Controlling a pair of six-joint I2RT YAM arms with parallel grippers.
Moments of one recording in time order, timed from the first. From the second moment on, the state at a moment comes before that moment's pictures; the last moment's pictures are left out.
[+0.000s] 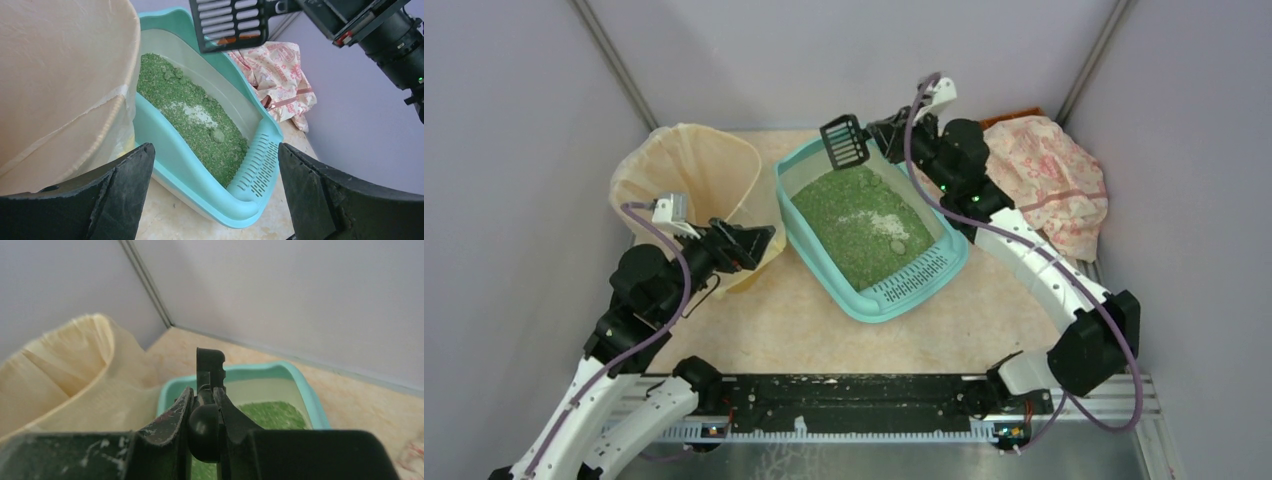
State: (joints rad) left arm -0.58 0.55 0.86 -0.35 -0.09 -0.55; right arm 0.49 1.38 1.29 0.24 -0.17 0.32
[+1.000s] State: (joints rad) left arm -0.58 0.59 0.84 -0.32 -0.12 -0.55; right arm 0.82 2.05 1.75 -0.06 0.63 -0.45
